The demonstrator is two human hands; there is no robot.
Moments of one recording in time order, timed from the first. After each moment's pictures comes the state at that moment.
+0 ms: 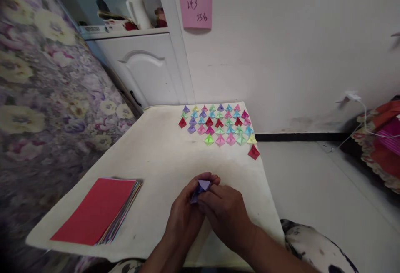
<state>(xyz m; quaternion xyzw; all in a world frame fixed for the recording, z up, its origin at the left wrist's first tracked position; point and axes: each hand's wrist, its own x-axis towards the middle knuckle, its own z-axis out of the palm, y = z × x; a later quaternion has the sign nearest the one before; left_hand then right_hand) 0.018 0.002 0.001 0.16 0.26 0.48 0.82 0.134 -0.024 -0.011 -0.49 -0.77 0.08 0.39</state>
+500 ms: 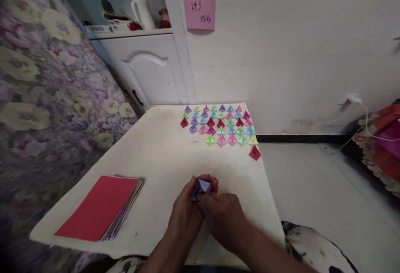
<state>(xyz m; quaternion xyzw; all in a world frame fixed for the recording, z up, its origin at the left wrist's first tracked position) 0.020 0.005 -0.005 0.08 0.28 0.51 0.81 0.126 -0.027 -0.022 -0.50 -0.80 0.08 0.32</state>
